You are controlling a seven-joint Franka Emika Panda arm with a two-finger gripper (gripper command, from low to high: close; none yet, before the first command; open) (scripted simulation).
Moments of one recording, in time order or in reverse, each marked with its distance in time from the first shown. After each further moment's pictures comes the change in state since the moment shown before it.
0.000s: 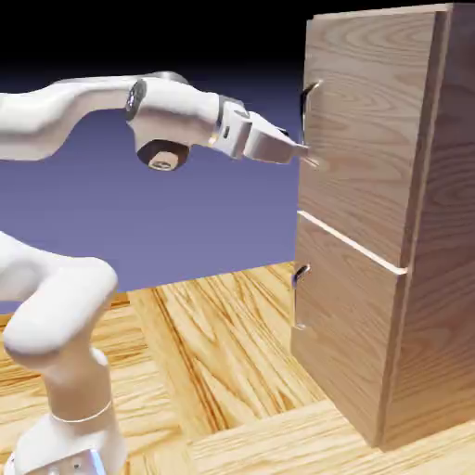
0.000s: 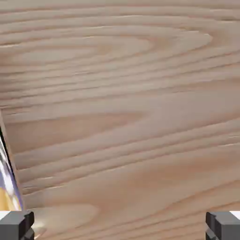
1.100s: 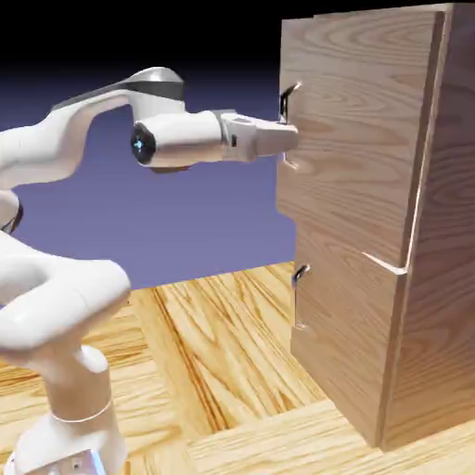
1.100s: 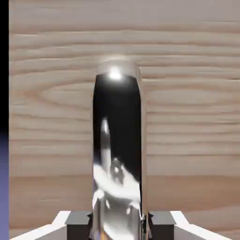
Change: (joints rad) arm -0.231 -0.241 0.046 -0.066 0.678 -0.501 -0.592
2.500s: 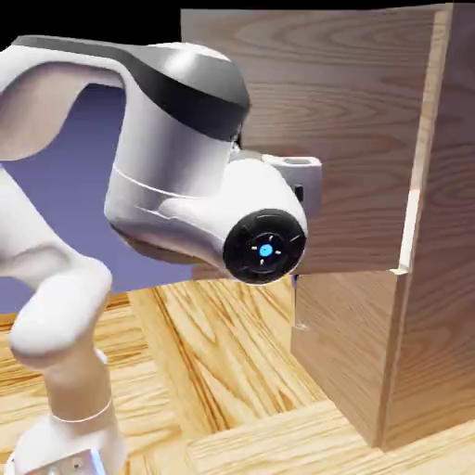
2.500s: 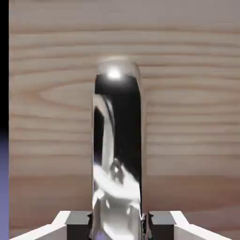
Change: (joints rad) arm 0.455 0.939 -1.391 0.560 -1.052 -1.505 -0.521
